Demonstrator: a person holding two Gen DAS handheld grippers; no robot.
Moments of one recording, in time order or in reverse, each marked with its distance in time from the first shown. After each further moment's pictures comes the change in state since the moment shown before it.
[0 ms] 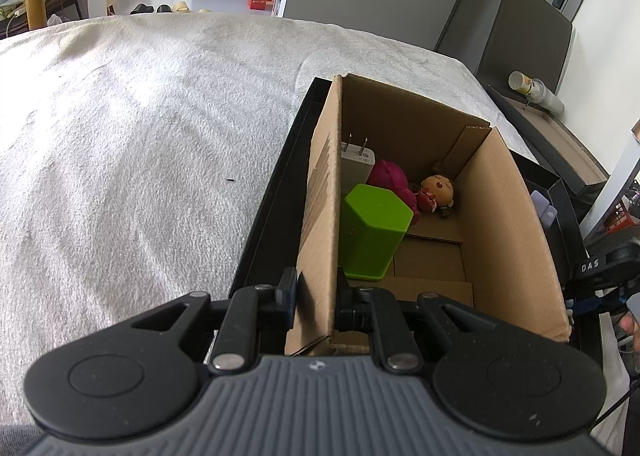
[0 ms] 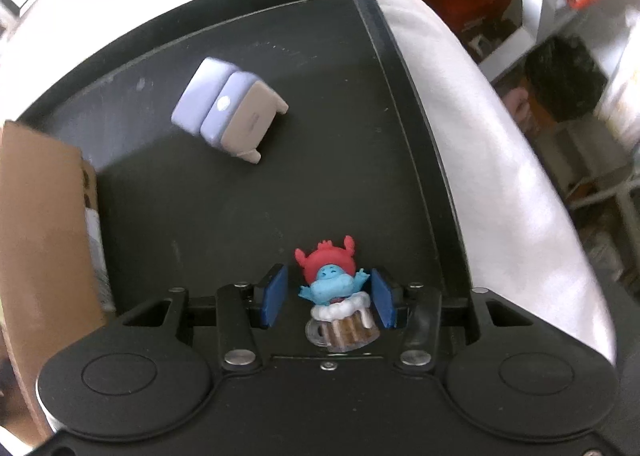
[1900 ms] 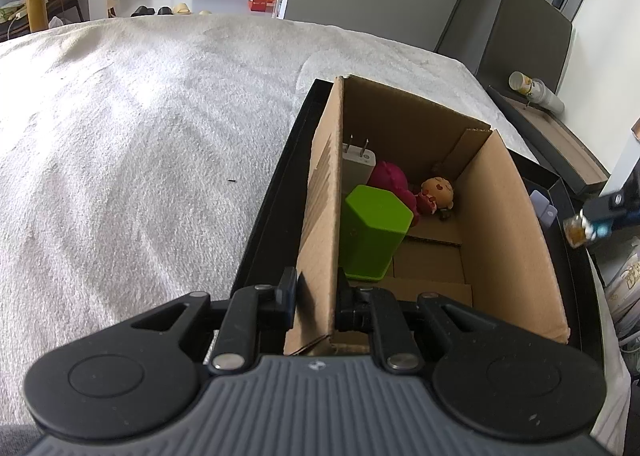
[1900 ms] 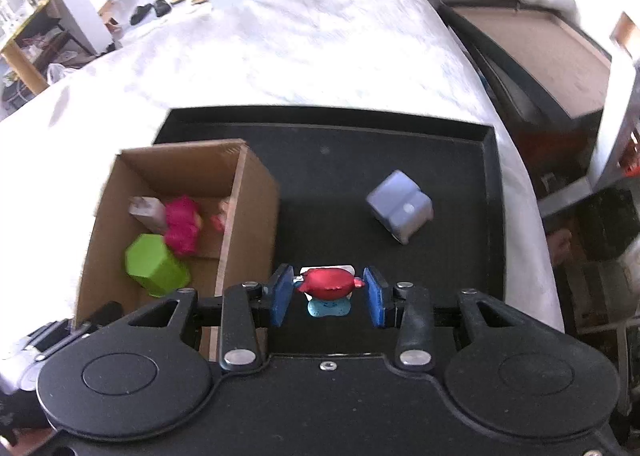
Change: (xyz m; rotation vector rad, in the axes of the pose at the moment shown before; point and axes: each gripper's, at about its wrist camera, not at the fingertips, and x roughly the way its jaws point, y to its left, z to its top) left arm -0.002 -0.001 -0.001 0.002 -0.003 0.004; right arm -0.122 0.076 -0.011 -0.322 -0.190 0.162
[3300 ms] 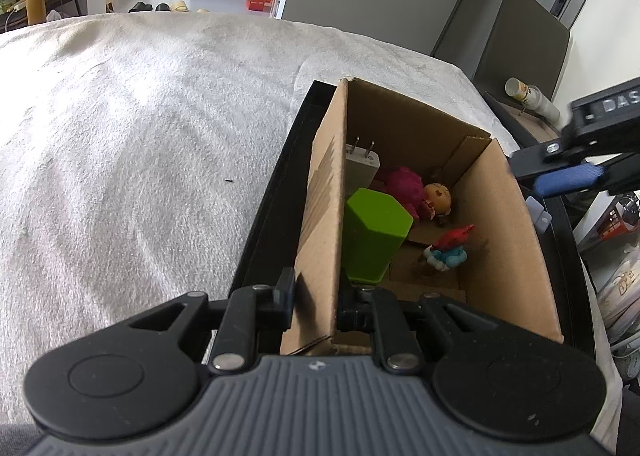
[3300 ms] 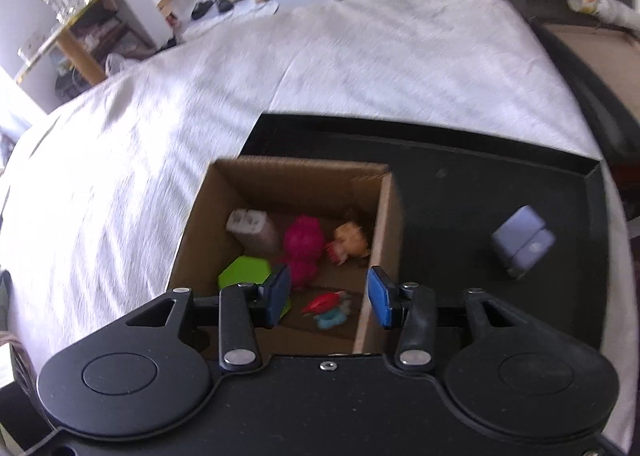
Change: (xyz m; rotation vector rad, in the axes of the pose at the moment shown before) left arm -0.001 0.005 0.002 -0.019 -0.003 -0.028; right arm 0.016 0.056 0.021 -0.050 -0.011 0.162
